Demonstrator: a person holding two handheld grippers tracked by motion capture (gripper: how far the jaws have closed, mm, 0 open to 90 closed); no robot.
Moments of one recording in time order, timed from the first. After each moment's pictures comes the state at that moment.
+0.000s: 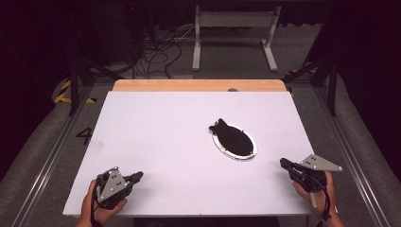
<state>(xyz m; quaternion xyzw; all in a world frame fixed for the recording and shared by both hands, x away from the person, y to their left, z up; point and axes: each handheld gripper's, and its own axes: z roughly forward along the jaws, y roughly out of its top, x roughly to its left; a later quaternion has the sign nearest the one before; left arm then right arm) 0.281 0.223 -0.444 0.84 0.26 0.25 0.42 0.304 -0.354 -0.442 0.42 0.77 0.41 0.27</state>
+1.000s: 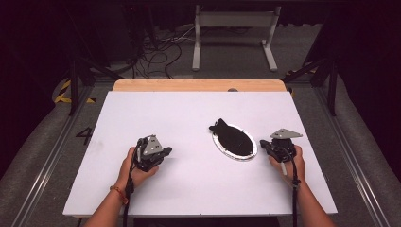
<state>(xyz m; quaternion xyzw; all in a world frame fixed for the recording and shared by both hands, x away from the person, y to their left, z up) 0.384 0.144 -0.453 0.86 0.26 0.18 0.39 0.400 -0.304 -0.457 0.45 0.79 0.34 0.24</state>
